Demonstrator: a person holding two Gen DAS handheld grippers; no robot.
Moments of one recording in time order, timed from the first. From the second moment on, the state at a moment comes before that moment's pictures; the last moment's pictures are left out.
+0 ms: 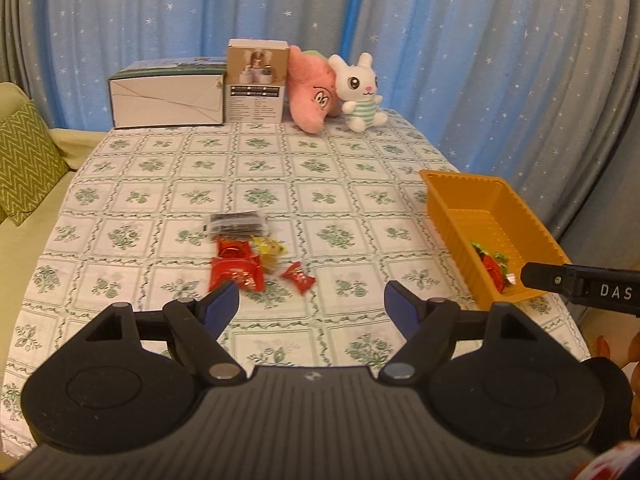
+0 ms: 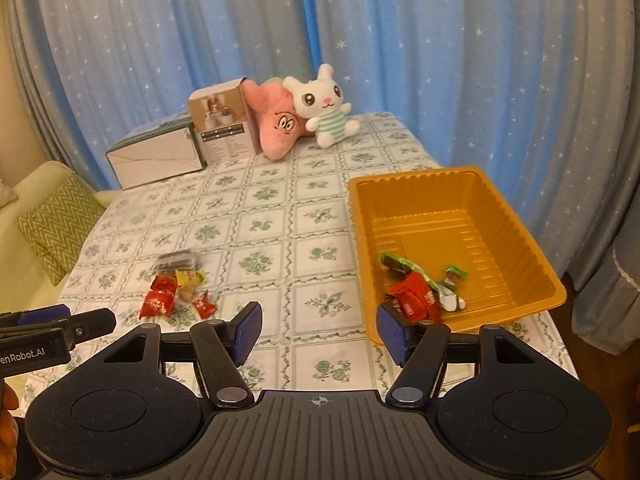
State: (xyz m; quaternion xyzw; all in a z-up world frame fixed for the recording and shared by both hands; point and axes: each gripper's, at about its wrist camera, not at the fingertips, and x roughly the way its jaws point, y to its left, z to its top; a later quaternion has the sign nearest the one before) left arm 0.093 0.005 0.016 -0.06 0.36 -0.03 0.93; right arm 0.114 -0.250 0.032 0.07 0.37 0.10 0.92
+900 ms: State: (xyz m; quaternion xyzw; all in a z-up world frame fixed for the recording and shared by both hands) left arm 0.120 0.069 -0.029 -0.08 0.39 0.02 0.91; right arm 0.156 -0.175 -0.016 0.03 0.38 0.19 0.90
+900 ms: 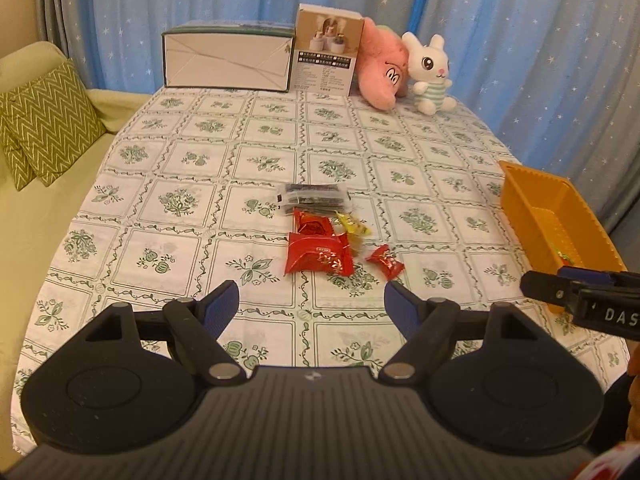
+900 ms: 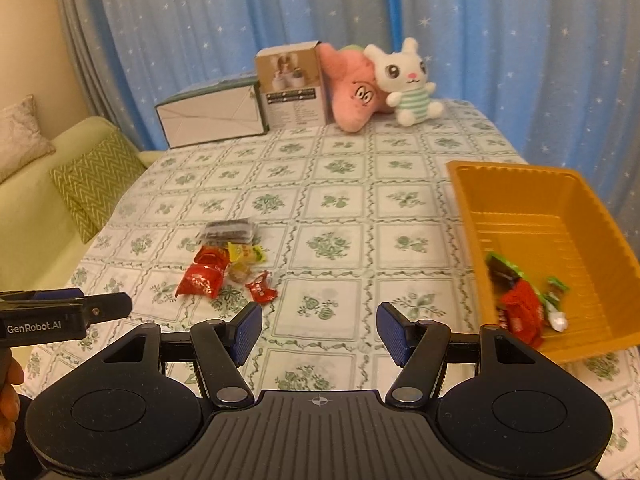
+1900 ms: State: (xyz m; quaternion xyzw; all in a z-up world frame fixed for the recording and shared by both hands) left arm 0.193 0.108 -0.080 -0.09 0.42 0.04 0.90; right arm 0.237 -0.079 -0.106 -0.08 0.39 0.29 0.87
